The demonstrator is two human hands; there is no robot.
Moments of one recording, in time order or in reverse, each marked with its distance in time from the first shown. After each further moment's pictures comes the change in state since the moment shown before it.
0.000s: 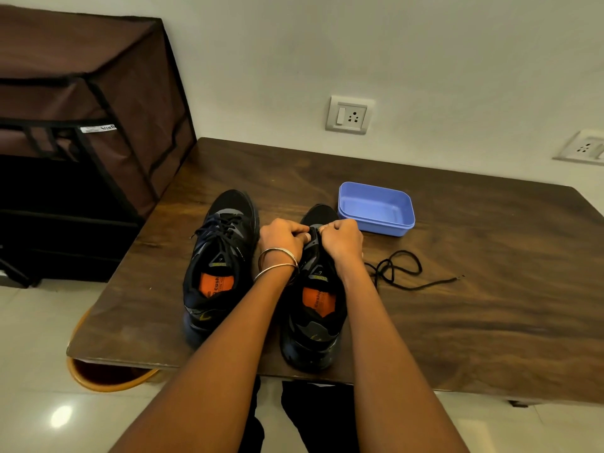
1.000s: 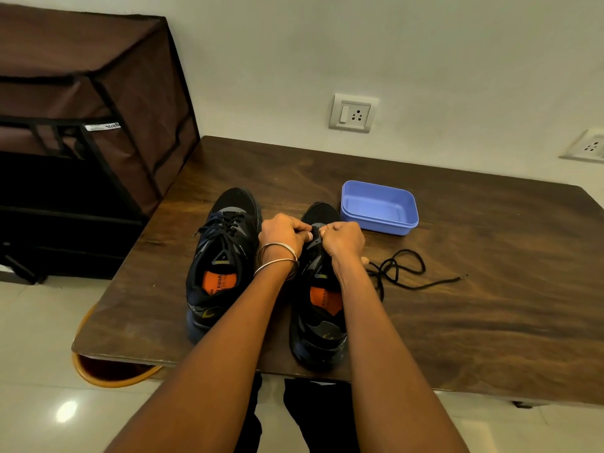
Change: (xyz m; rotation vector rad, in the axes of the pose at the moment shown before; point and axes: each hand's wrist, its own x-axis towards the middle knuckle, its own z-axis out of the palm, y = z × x) left_hand 0.010 -0.002 -0.003 0.045 -0.057 -0.036; right_hand 0.008 0.003 0.014 -0.005 0.067 0.071
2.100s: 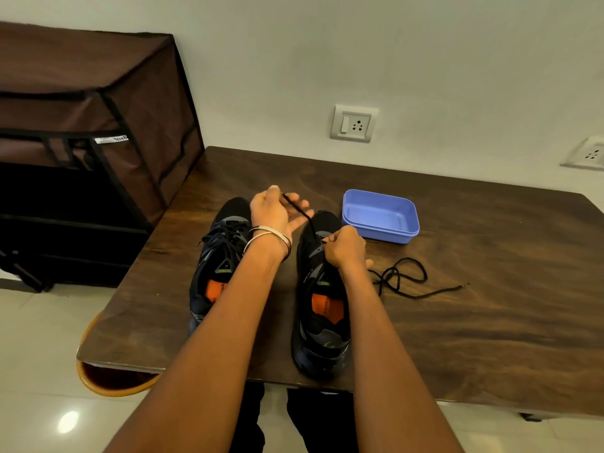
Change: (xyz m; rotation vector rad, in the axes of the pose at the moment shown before) left_hand 0.001 0.048 -0.033 -1.288 0.090 -0.227; right_hand -0.007 -0.005 -0.024 -0.223 -0.137 -0.114
